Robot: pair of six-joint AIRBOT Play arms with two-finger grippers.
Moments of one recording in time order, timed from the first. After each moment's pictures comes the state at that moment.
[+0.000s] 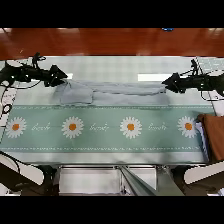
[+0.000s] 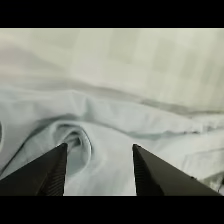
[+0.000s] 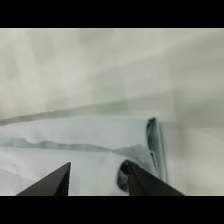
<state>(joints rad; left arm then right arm) 0.26 -1.87 1.53 0.71 -1.18 -1.30 -0.34 -1.76 1.31 -0.65 1.07 1.17</state>
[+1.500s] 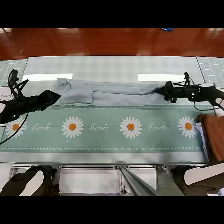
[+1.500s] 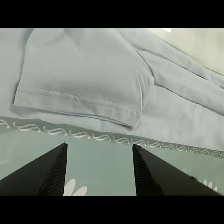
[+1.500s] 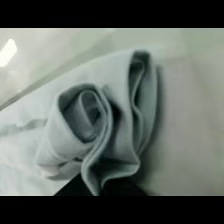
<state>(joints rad) 0.18 -0.89 0.62 0.77 -0.79 -1.27 -0.26 -1.75 1.10 -0.50 0.97 1.15</state>
